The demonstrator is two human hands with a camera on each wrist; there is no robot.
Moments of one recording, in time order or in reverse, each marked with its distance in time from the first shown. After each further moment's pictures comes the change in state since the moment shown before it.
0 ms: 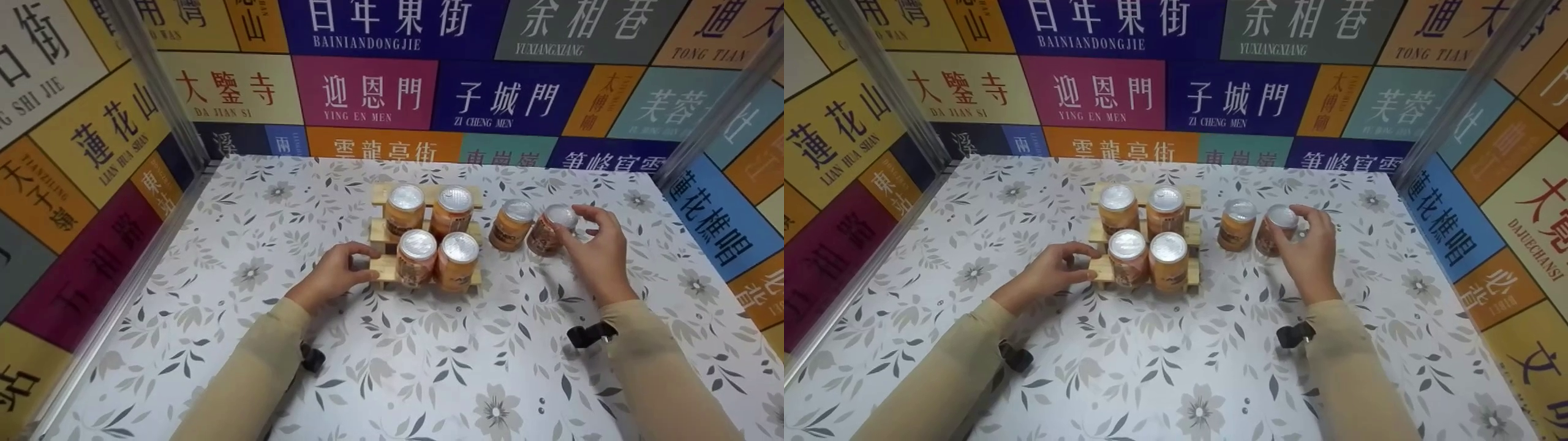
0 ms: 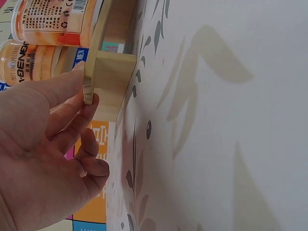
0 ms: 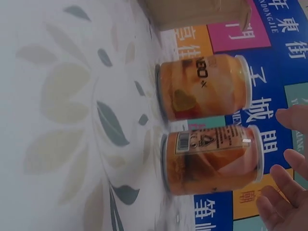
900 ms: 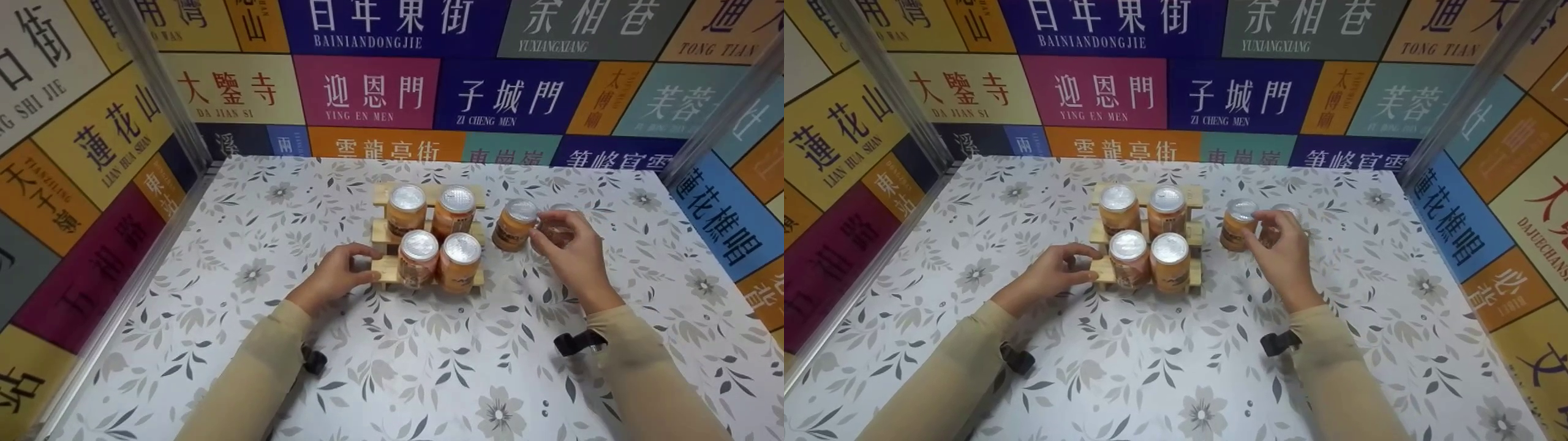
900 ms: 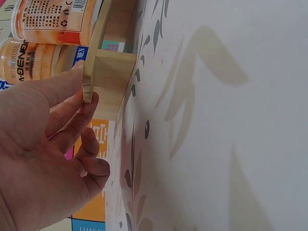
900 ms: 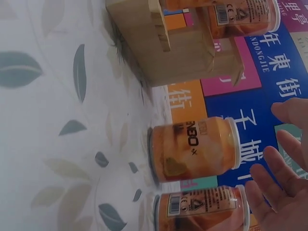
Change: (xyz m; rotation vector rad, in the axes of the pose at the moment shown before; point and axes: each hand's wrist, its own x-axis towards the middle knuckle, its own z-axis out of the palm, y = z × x) left_hand -0.001 -0.001 0.000 -0.021 0.002 -0.033; right_hand -0.019 -0.033 0.025 0.169 -0.145 -0.038
